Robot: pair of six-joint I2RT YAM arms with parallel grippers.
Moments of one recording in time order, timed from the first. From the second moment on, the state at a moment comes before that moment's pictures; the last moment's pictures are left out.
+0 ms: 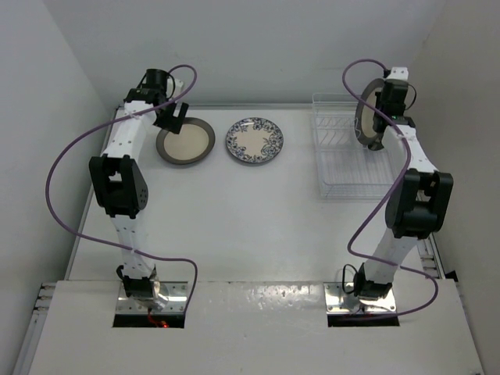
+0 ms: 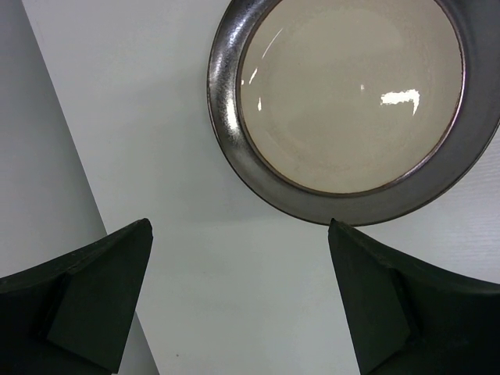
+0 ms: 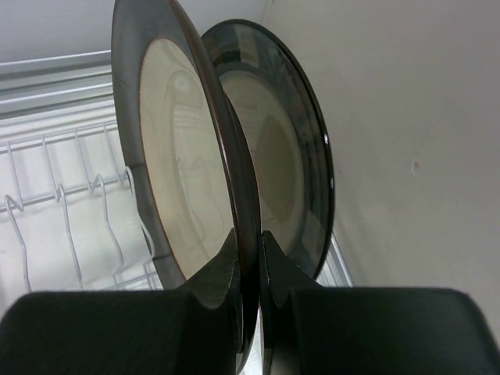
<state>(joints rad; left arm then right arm) -0.05 2.07 2.04 -0.86 -0.17 0.29 -0.15 1.83 1.50 -0.12 0.33 -0.13</state>
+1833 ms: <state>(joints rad) 0.04 2.10 1.97 -0.86 -0.07 0.28 -0.01 1.79 1.30 0.06 0.58 -0.06</state>
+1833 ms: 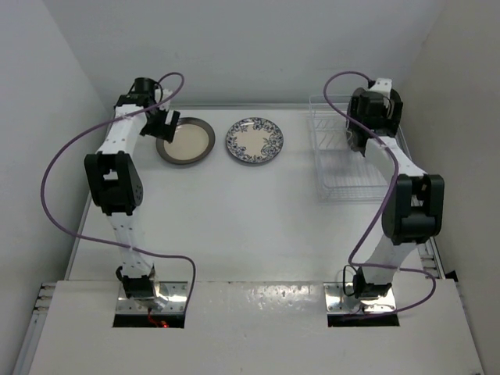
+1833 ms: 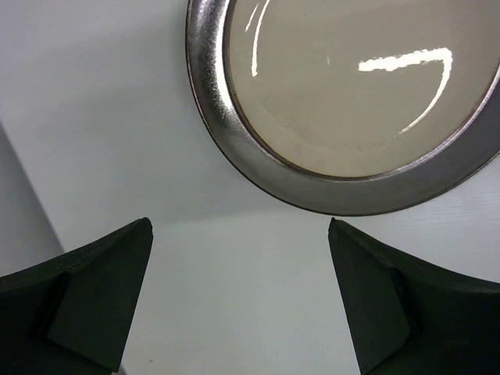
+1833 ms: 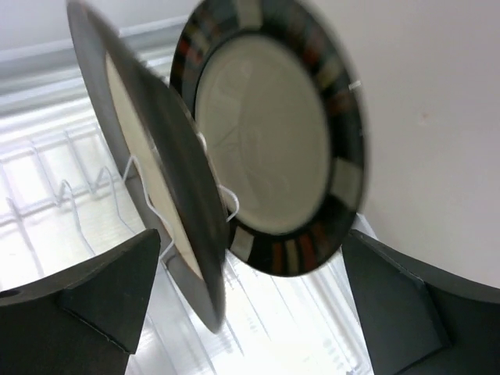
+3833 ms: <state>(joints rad) 0.27 2.11 2.12 -0.77 0.69 0.02 0.41 1.87 1.54 -0.10 -0.39 0.10</state>
